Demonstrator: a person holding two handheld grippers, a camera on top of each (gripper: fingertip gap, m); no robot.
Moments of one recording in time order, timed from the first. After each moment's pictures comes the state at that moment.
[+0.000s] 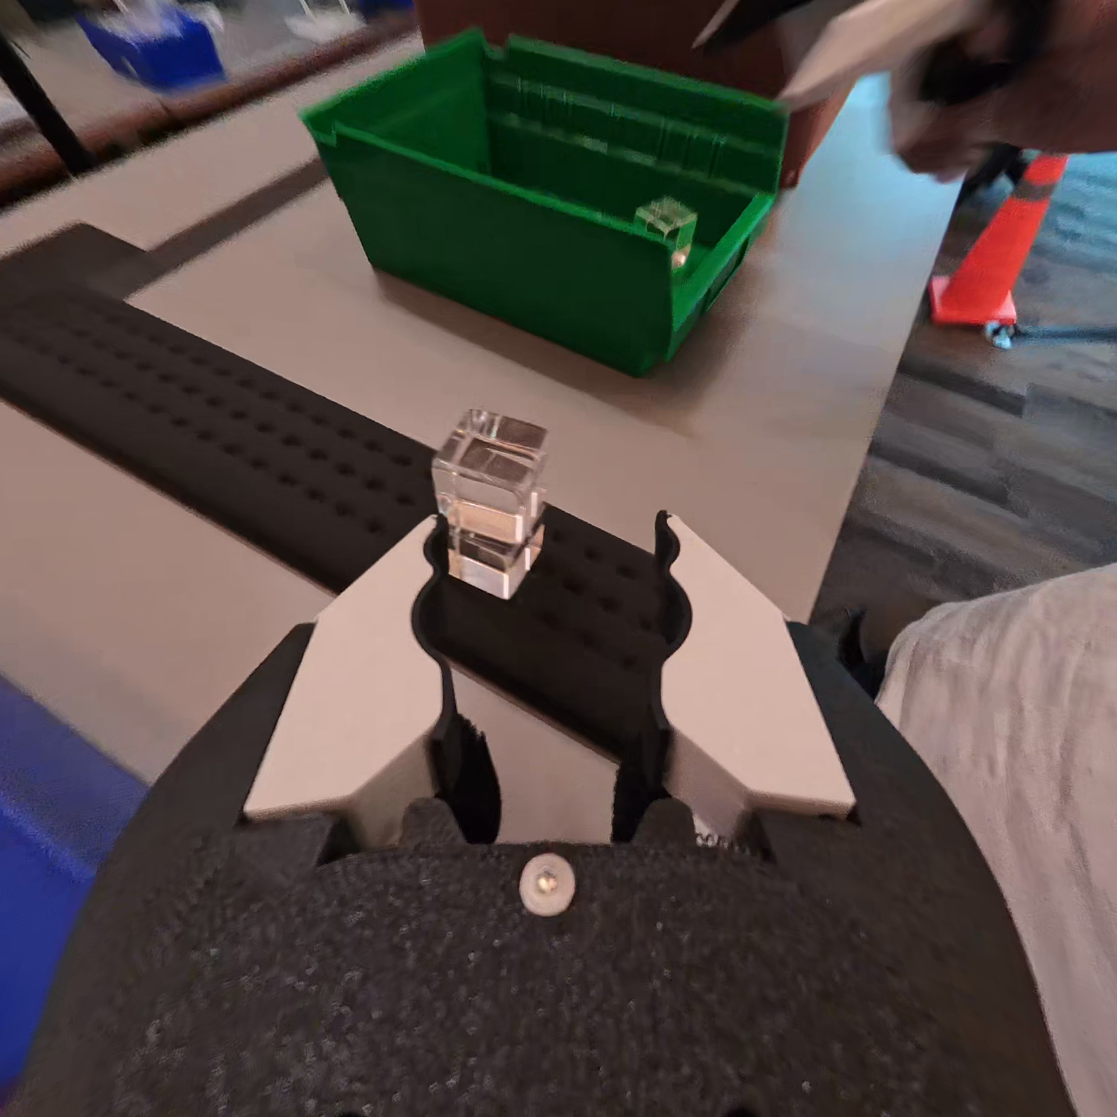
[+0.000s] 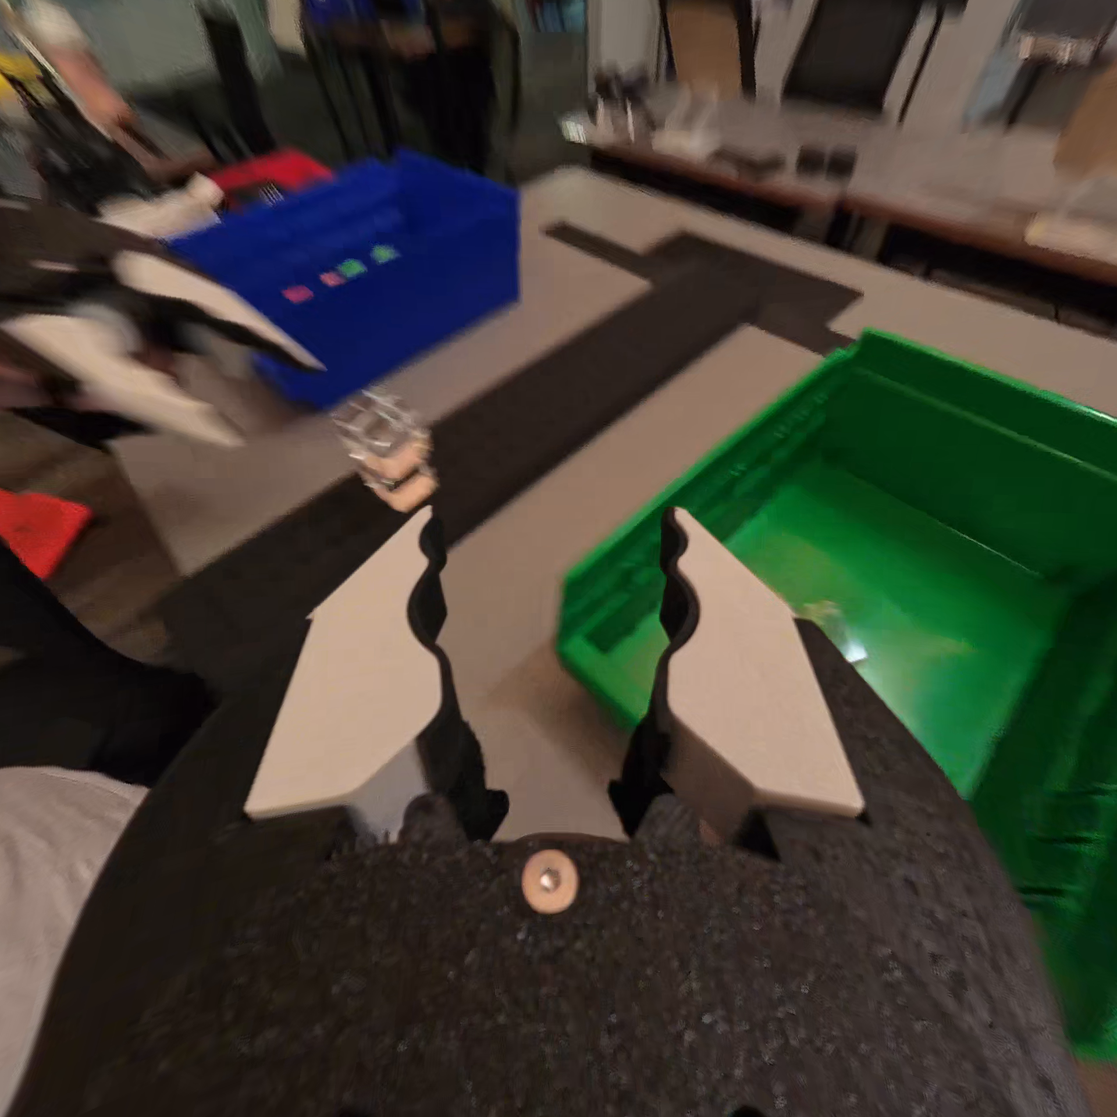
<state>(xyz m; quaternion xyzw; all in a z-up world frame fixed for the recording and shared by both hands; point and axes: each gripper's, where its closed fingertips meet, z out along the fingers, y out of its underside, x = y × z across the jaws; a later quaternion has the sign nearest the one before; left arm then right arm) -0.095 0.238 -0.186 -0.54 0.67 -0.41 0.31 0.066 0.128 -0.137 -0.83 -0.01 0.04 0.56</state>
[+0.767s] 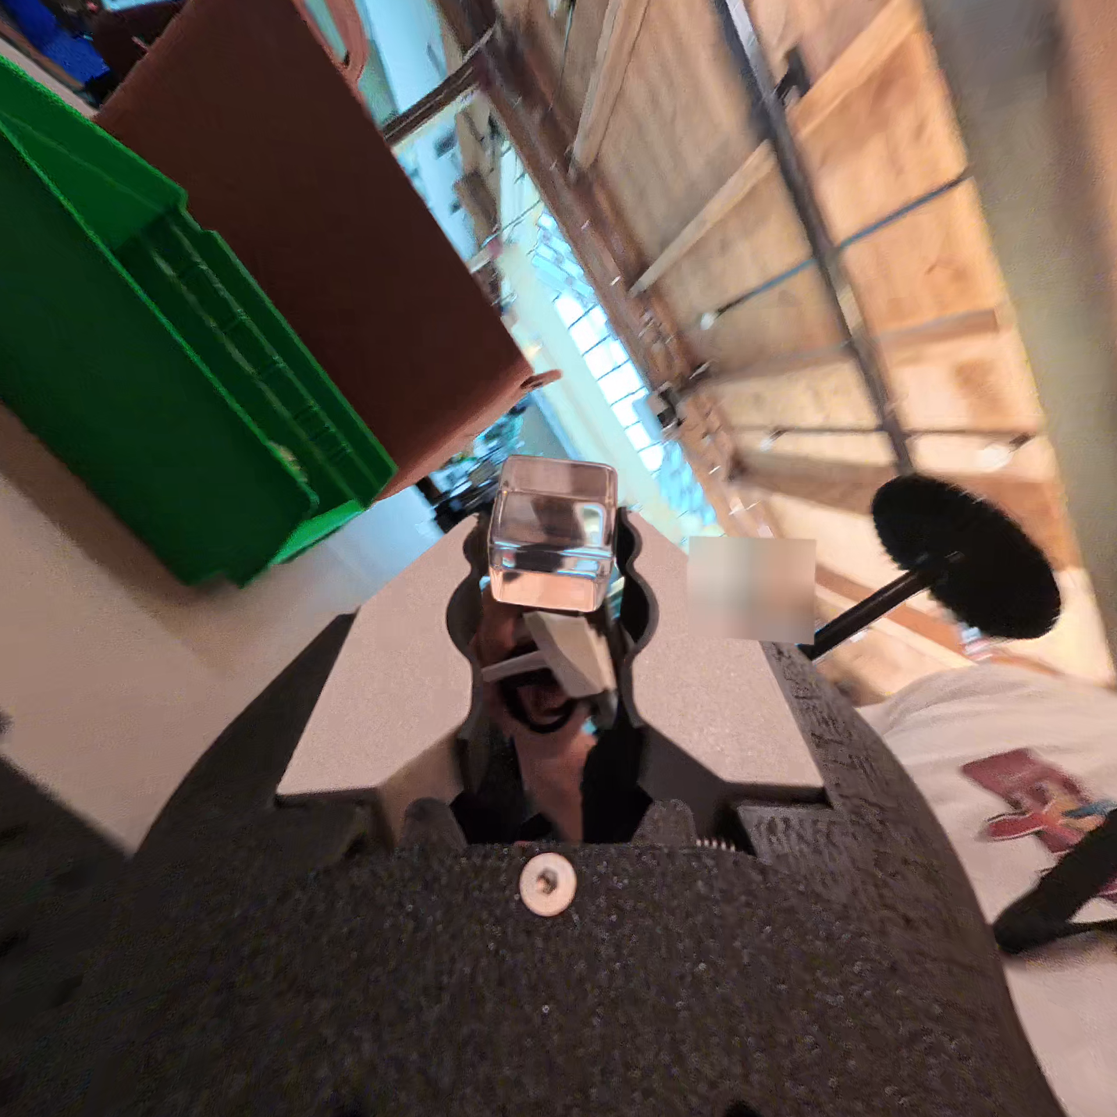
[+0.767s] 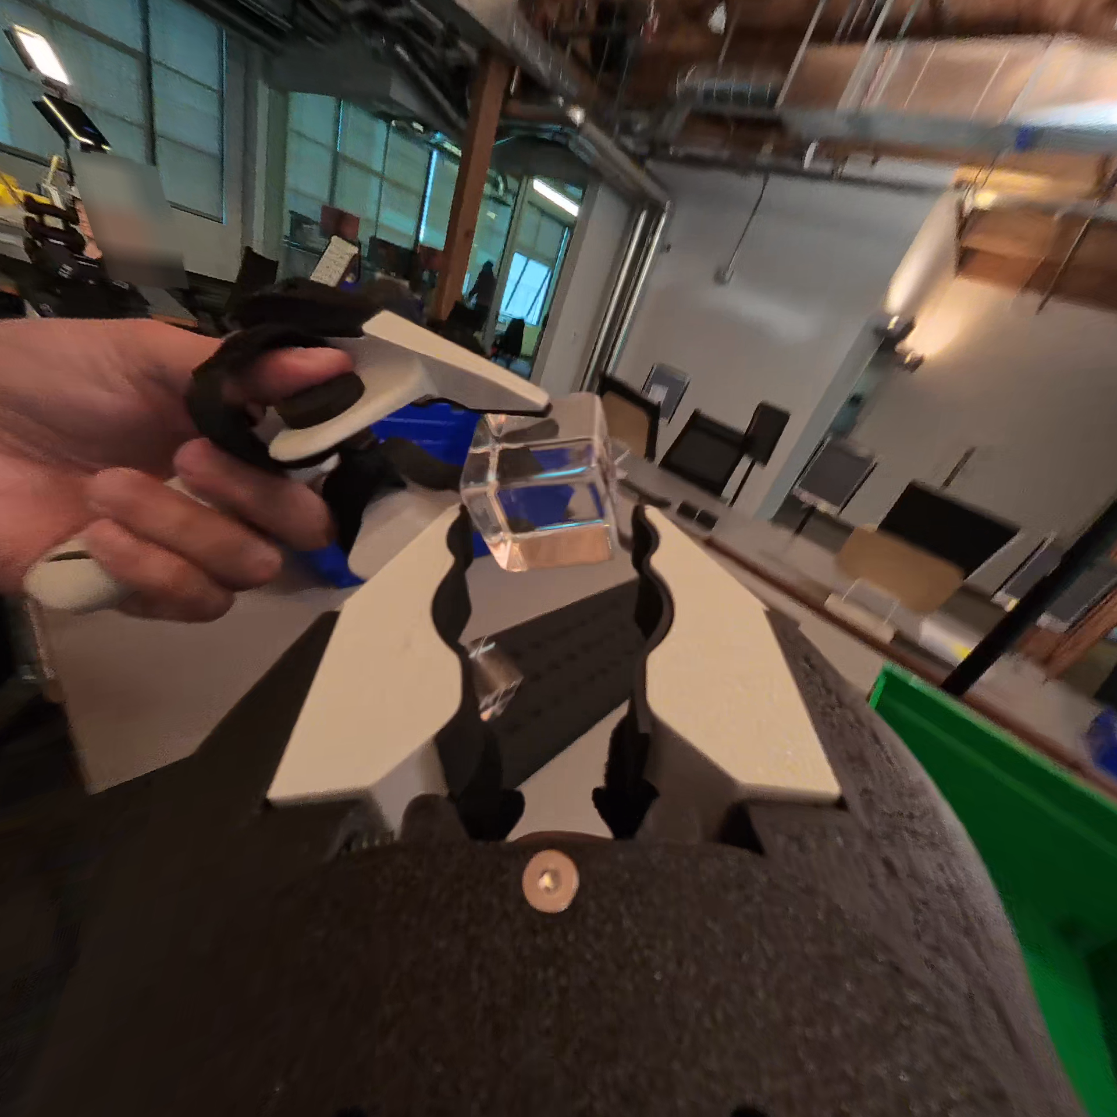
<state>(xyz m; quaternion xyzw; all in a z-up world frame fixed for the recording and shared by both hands) -0.061 0.185 -0.084 -0.52 0.32 -0.79 -0.01 -0.063 0.191 -0.100 -0.66 -0.12 -0.12 0.73</state>
